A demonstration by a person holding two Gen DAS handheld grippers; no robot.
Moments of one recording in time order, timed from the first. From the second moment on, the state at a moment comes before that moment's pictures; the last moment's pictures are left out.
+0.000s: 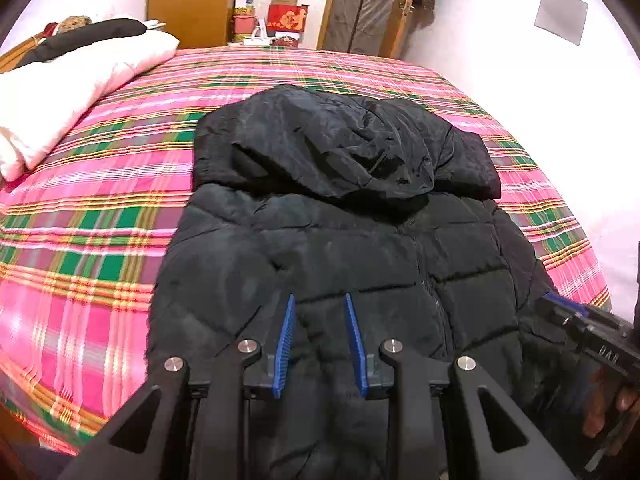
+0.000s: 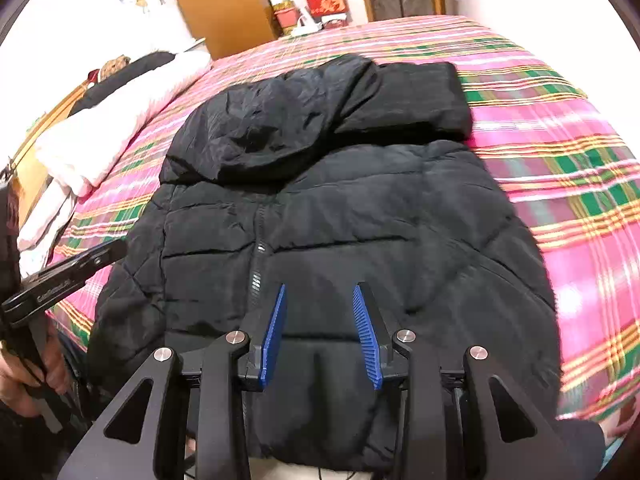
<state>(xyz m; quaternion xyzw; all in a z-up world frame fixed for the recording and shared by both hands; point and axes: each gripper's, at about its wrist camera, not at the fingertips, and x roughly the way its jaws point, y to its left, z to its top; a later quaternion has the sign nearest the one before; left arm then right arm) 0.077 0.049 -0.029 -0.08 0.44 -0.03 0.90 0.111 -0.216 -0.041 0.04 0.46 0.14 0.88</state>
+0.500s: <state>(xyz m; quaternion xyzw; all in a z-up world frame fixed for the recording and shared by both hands) 0.049 0.103 -0.053 -0.11 0.46 0.04 0.88 0.120 -0.300 -0.044 0.09 0.47 0.06 0.87</state>
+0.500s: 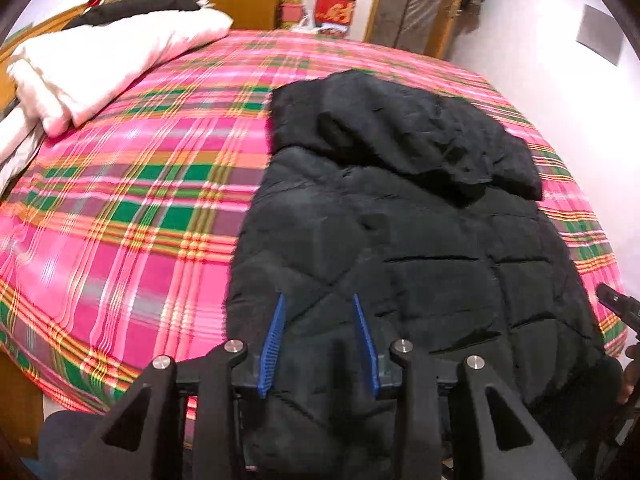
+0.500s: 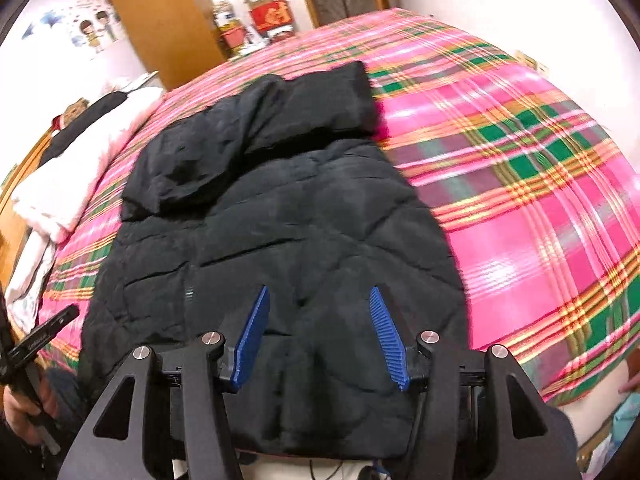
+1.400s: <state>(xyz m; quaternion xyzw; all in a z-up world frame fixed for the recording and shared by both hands) 0.035 0.131 -0.116 -0.19 0.54 0.04 0.82 0.127 -0.350 -0.118 0.18 0.63 0.03 0.75</state>
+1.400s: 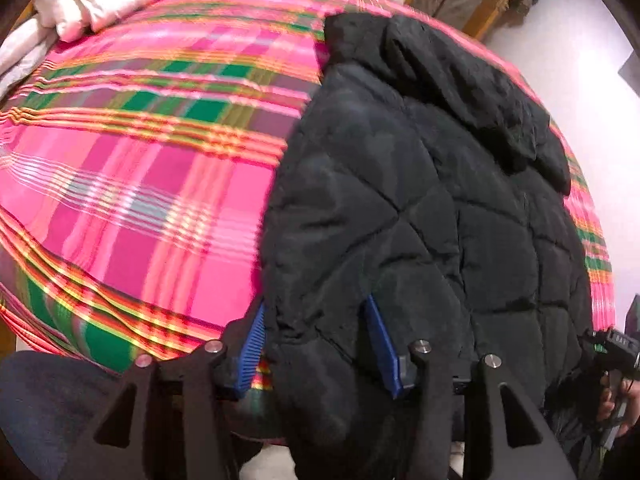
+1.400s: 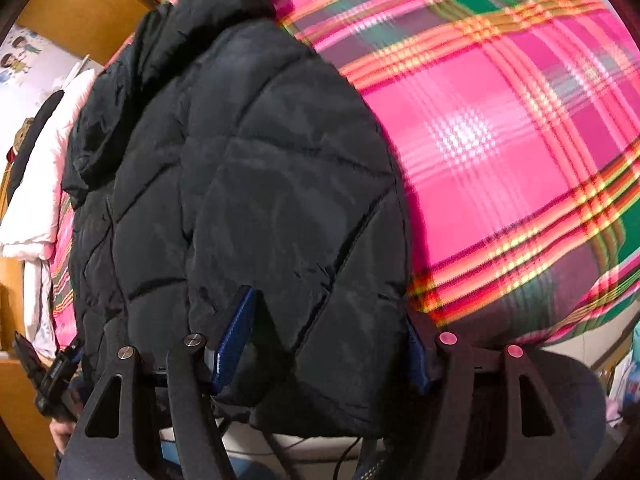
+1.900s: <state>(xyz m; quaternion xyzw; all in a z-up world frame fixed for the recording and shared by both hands) 0.023 0.129 -0.050 -0.22 0.47 -0.02 0.86 0.106 -0.354 -0.059 0.20 0.56 0.11 0.80</state>
